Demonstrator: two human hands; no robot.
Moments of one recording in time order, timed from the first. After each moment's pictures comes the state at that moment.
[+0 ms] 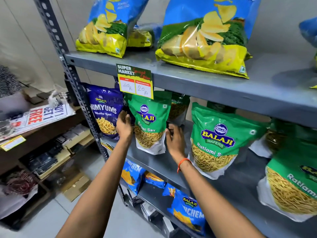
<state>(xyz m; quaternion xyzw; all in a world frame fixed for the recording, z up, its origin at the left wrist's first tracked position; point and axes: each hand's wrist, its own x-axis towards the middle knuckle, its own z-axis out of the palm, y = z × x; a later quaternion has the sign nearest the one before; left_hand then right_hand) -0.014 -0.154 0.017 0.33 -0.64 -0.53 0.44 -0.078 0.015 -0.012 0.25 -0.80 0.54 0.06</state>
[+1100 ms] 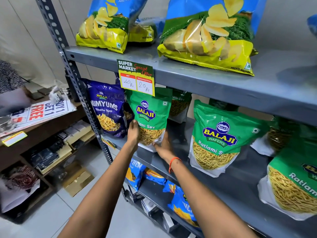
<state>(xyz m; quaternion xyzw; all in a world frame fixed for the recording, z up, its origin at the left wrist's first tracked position) -0.015 -0.129 -0.003 0.38 -0.58 -0.68 0.26 -0.065 -0.016 -0.046 0.22 -0.81 0.51 -0.20</state>
